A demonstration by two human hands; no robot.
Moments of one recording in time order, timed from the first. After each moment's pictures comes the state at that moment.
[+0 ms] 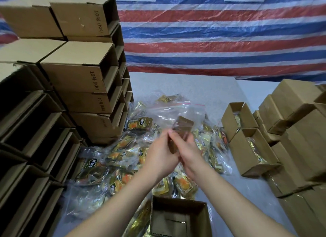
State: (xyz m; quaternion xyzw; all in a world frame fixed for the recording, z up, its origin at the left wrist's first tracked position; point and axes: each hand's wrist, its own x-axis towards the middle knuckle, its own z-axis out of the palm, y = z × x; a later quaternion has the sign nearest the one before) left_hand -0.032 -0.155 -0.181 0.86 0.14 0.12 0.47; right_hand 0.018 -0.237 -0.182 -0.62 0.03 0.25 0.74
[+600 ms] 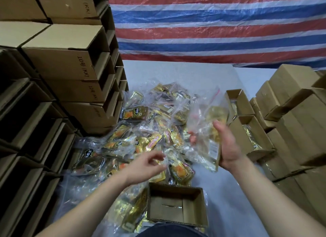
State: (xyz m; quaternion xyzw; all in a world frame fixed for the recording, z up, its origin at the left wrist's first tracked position) left_hand -0.077 -0.113 -0.239 0.83 0.07 -0.18 0.52; right_hand 0.045 -0.334 -0.175 -0.55 -0.08 0.31 0.77
